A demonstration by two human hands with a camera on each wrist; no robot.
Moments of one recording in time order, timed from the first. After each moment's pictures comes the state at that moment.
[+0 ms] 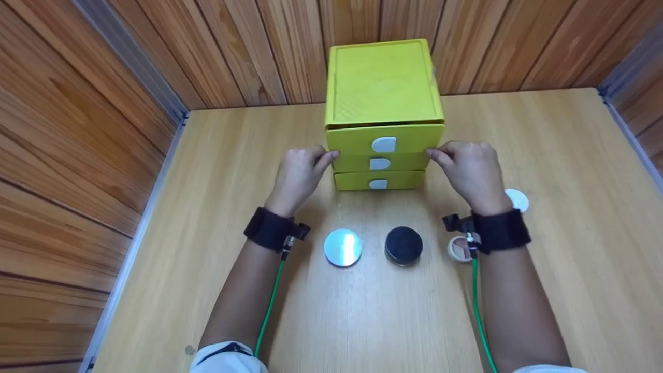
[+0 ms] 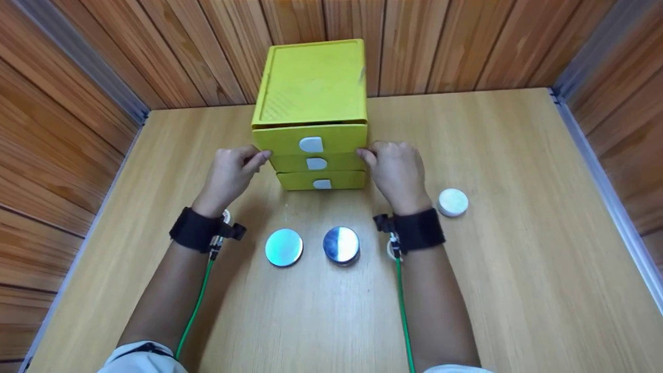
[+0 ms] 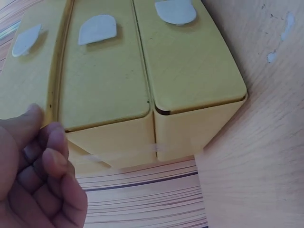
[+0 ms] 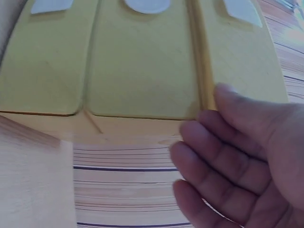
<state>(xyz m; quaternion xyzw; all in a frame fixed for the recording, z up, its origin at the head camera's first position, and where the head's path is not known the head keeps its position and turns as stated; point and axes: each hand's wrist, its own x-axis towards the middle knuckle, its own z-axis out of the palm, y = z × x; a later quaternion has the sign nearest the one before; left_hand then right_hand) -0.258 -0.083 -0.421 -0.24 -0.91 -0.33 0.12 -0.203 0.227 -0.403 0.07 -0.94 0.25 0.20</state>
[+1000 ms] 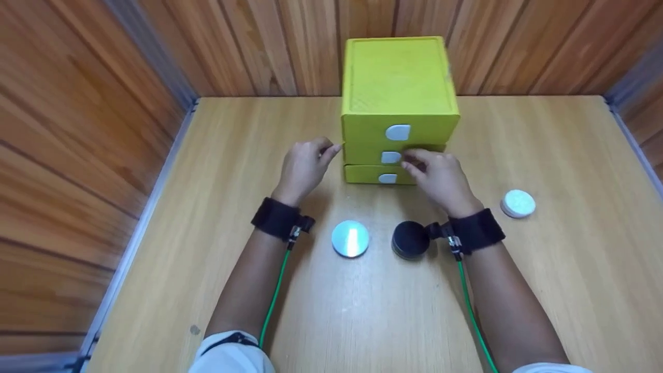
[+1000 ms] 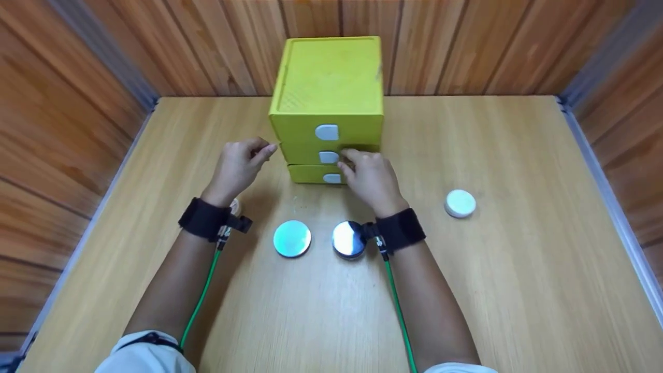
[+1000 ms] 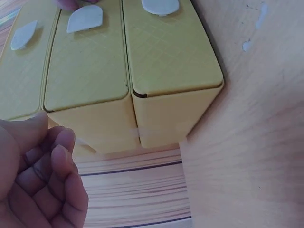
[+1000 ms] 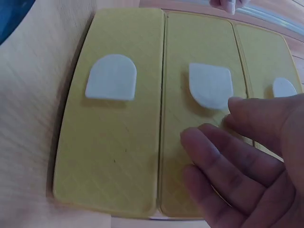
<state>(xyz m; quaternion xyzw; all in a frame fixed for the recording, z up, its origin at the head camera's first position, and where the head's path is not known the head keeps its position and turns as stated) -0.259 -0.058 -0.426 -0.23 -0.91 -0.34 0.11 -0.197 0.214 -0.430 0.10 -0.94 0.30 0.14</state>
